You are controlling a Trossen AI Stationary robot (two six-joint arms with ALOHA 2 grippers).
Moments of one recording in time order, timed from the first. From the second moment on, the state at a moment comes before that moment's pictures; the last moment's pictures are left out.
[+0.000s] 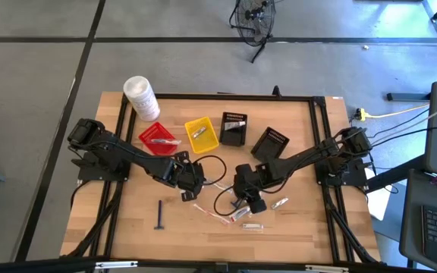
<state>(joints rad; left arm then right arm) -0.30 1.63 1.07 -0.70 -0.40 -0.49 0.29 1.79 1.07 -0.43 -0.05 -0.05</state>
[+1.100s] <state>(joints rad) -0.30 1.63 1.07 -0.68 -0.40 -0.48 0.29 1.87 1.07 -0.33 -0.12 -0.15</state>
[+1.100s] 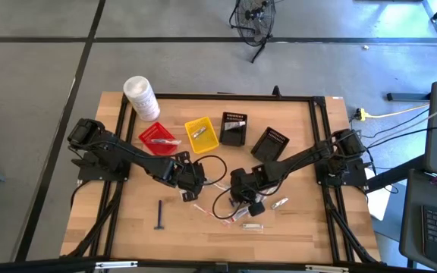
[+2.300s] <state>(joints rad) -0.30 1.63 1.07 -0.67 -0.40 -0.48 -0.02 1.66 1.11 -1.05 0.34 -0.20</state>
